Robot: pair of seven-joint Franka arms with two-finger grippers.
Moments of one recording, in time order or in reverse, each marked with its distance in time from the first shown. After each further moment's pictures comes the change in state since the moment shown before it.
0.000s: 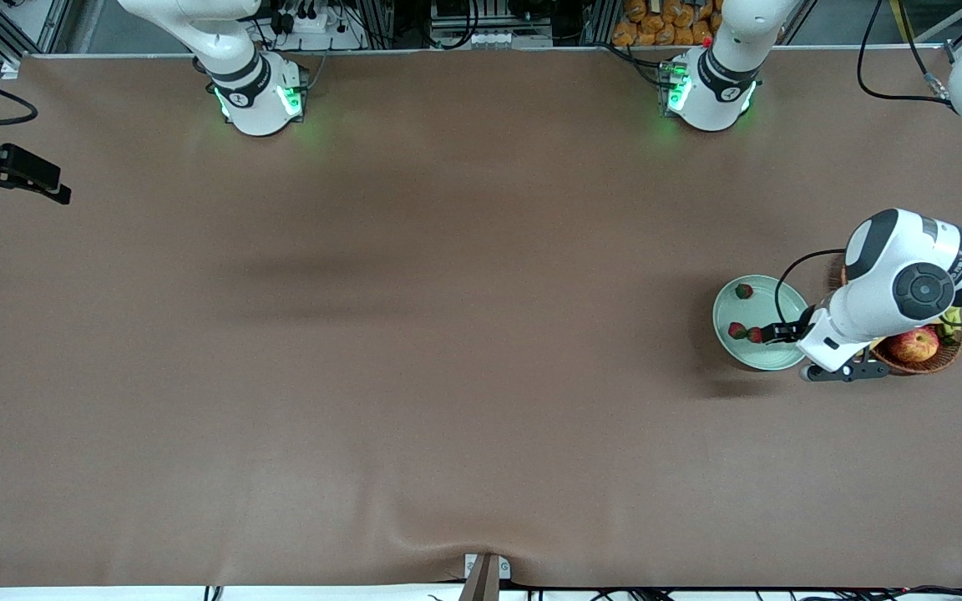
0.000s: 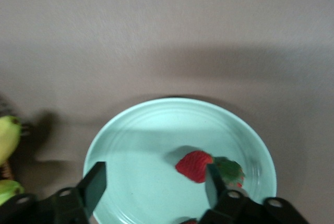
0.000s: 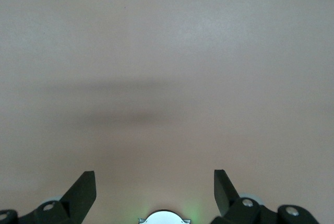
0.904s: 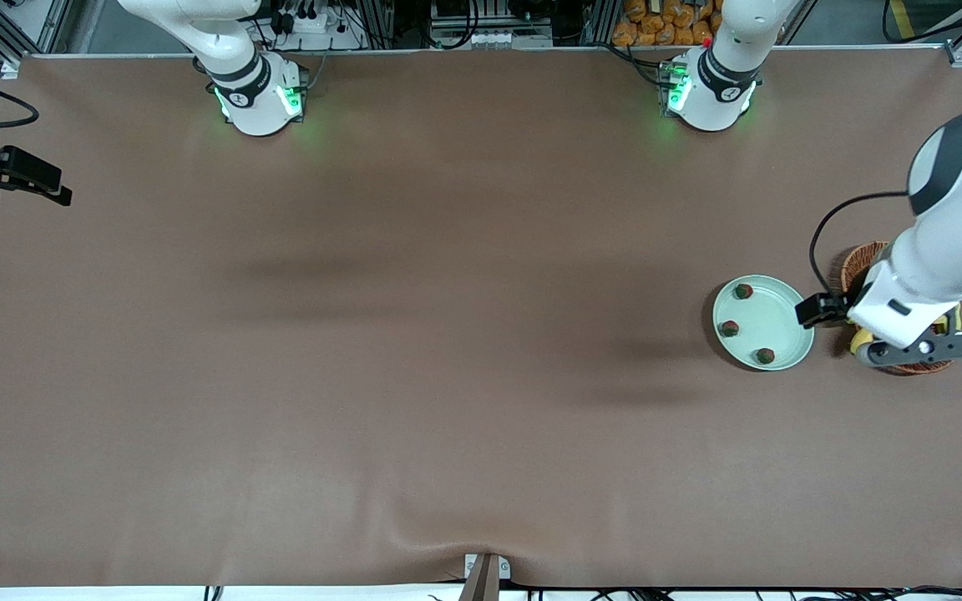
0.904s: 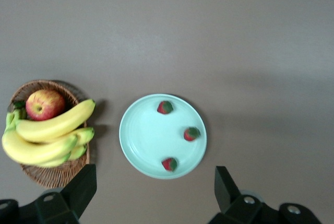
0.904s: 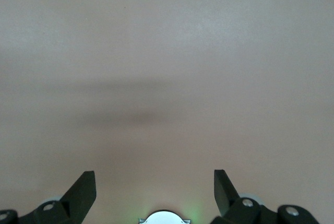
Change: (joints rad) left arm 0.001 -0.174 -0.281 0.351 -0.157 -0.488 -0.003; right arm 0.000 0.001 0.000 0.000 0.000 0.001 0.000
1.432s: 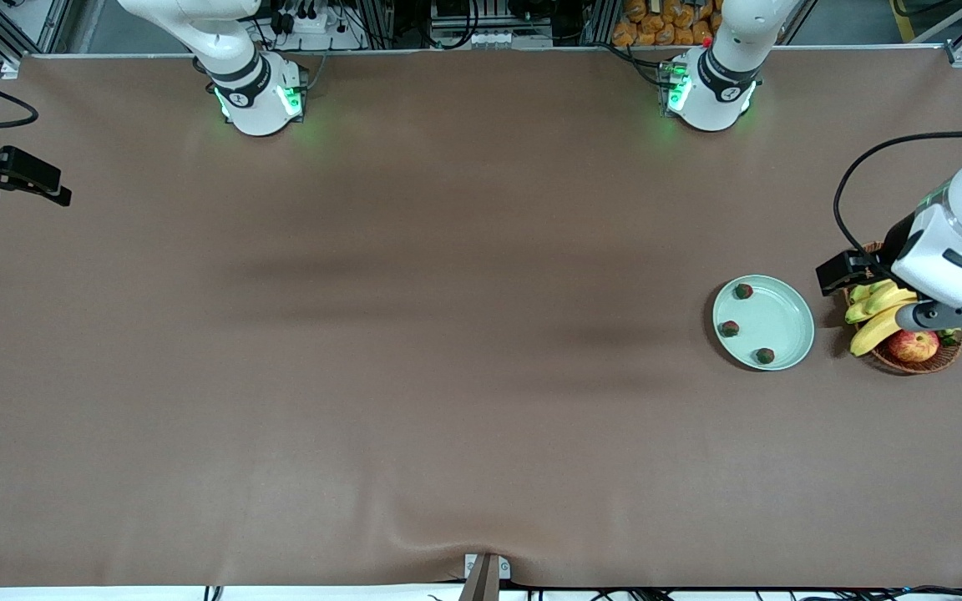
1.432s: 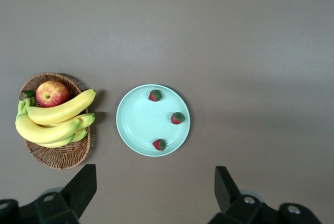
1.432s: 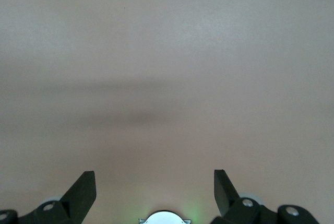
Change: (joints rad) left arm 0.000 -0.026 -0.096 0.137 -0.031 -0.138 0.000; right arm 0.000 0.000 -0.001 0.000 0.000 0.000 0.002
